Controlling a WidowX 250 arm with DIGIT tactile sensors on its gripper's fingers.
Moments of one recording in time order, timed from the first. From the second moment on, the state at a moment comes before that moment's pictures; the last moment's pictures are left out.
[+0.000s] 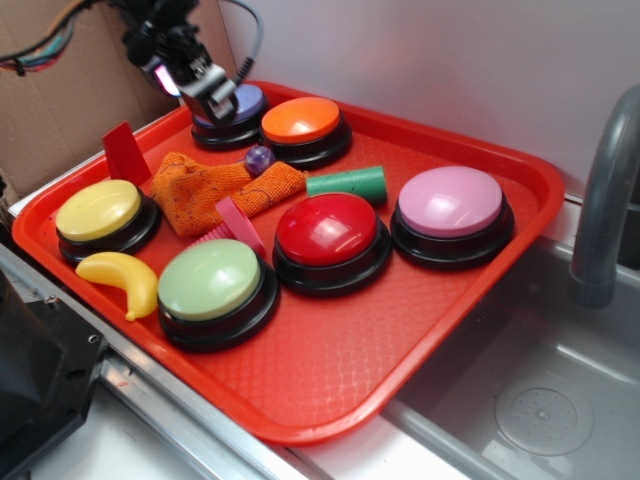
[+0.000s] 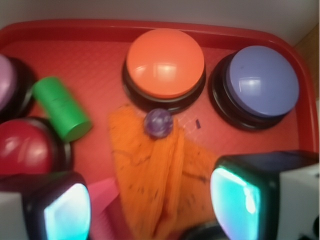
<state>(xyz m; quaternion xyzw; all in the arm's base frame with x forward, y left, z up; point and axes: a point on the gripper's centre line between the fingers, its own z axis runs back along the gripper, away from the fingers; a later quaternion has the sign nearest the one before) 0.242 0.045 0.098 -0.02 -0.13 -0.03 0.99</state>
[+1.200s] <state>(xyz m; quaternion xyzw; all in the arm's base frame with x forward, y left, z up) 0.282 0.051 0.021 0.02 -0.09 -0.11 0.99</state>
